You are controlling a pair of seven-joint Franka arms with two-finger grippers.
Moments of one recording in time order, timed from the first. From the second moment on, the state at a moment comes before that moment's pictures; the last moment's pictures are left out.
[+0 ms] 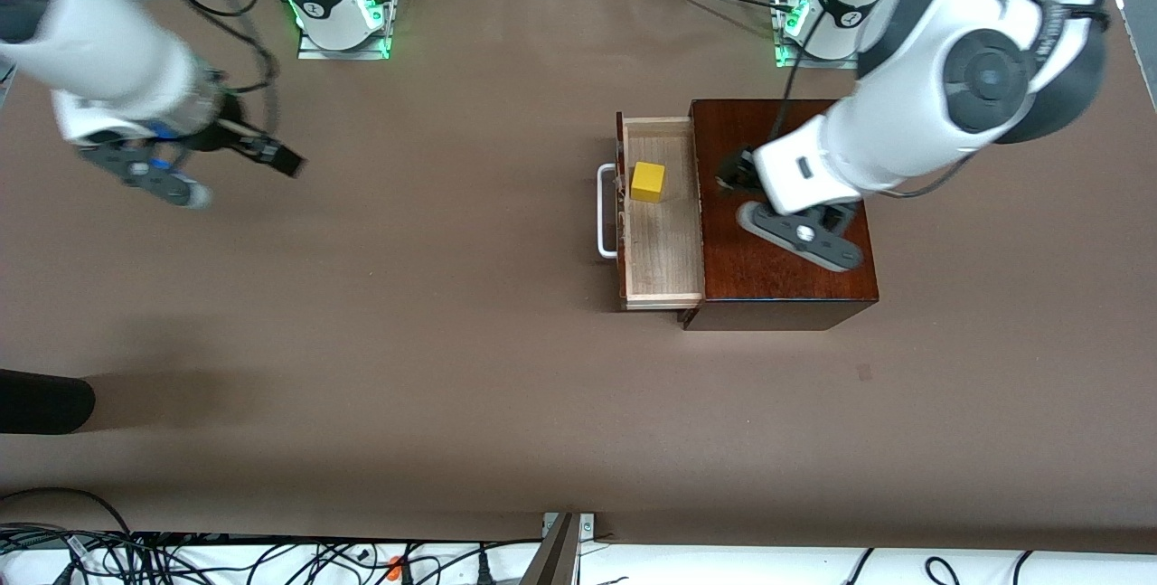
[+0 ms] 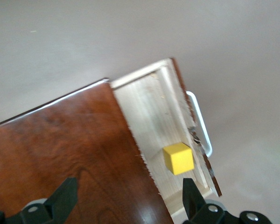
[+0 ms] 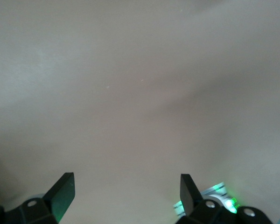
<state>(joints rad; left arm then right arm) -0.15 0.36 -0.31 -1.37 -0.15 1.63 0.01 0.43 0.06 -0.25 -1.64 0.00 1.52 0.56</state>
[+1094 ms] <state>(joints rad) -0.41 0.63 -0.33 -1.37 -0.14 1.96 0.93 0.02 0.04 -0.03 -1.65 -0.02 1.62 0.05</state>
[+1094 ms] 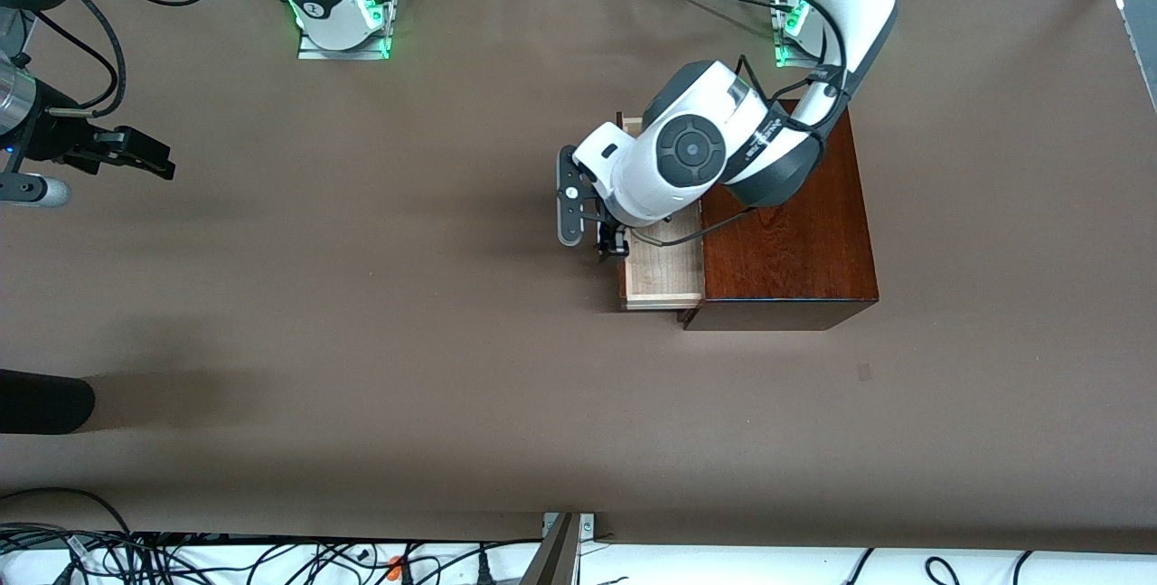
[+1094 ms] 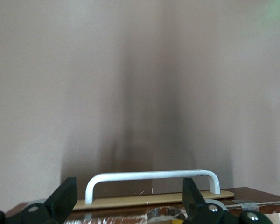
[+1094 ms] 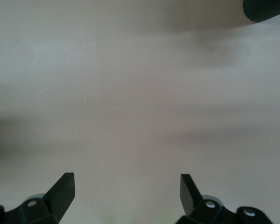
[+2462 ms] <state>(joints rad) -0.48 0.63 -0.32 -1.51 0.04 1.96 0.95 0.02 0.04 -0.03 -1.64 0.01 1.64 0.05</state>
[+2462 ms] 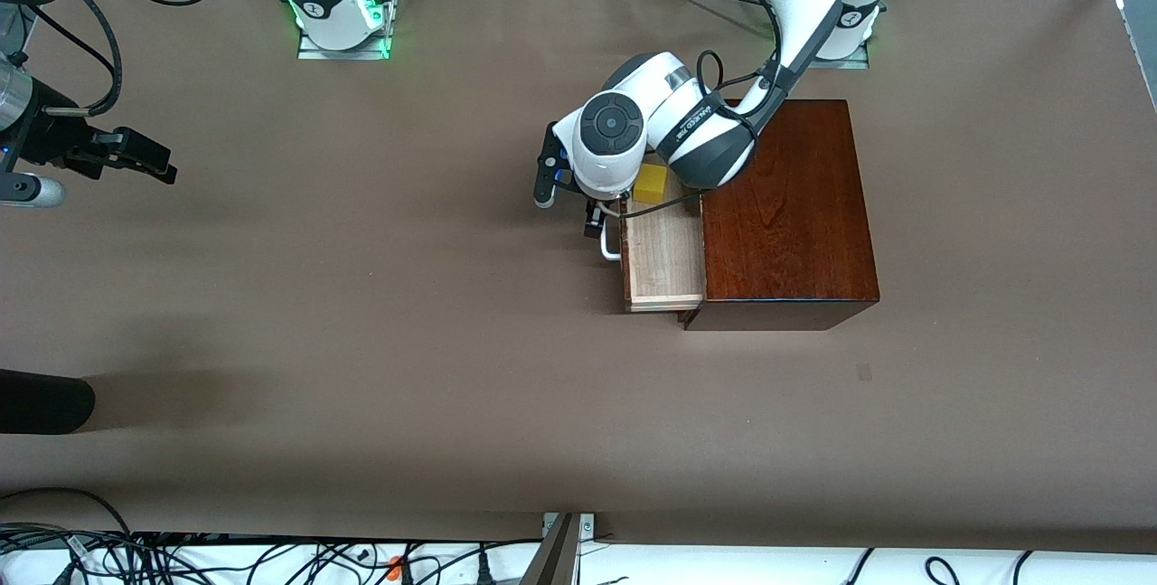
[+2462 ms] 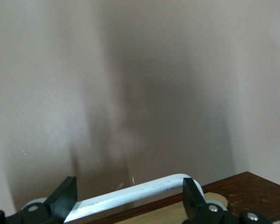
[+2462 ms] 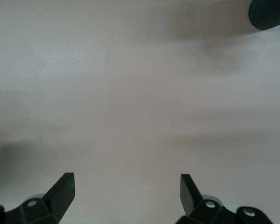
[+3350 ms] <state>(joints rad) -0.40 0.60 -0.33 -1.50 0.05 1.81 0.95 0.02 0.04 -0.03 -1.64 0.01 1.64 0.05</state>
